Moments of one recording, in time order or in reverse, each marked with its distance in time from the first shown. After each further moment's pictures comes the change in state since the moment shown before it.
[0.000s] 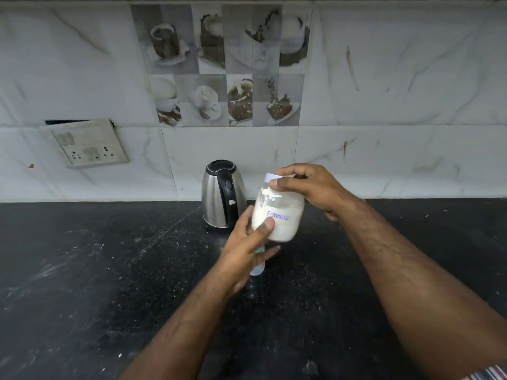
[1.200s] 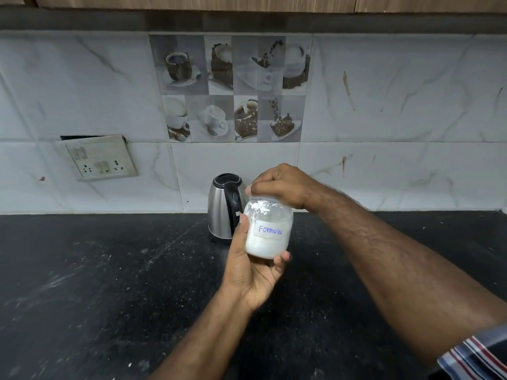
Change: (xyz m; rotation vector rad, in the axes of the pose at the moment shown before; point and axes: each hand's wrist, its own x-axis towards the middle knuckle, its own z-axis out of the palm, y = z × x) left_hand -0.027 0.011 0.012 -0.644 0.013 -0.141; right_hand 0.004 -0.071 0.041 -0.378 -0.143 -0.105
